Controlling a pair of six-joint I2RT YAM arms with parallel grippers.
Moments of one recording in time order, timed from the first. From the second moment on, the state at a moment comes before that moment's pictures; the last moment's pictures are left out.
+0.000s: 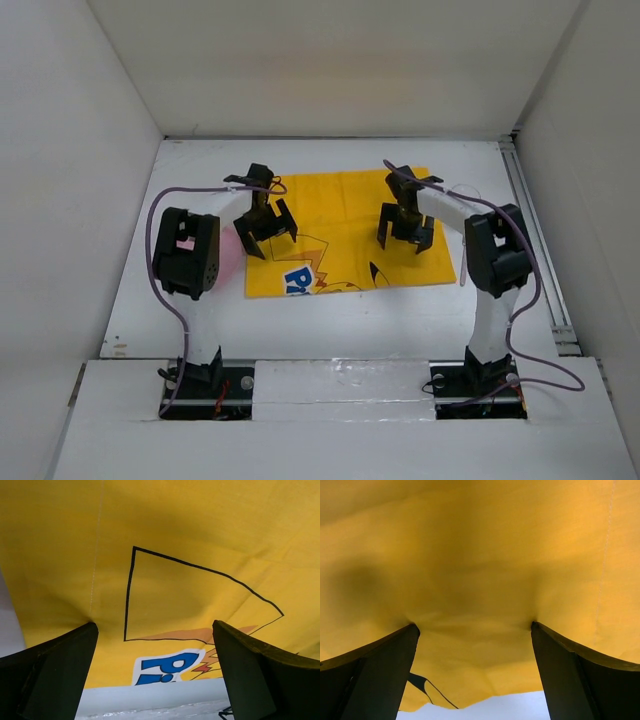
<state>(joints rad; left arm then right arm) -0.27 1.96 1.37 -0.80 0.14 -0.70 0.36 1.98 1.41 -0.81 0.14 0.56</state>
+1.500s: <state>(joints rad) -0.16 2.41 2.13 -1.03 0.05 -0.66 0.33 2.33 1.98 -1.05 0.12 0.56</state>
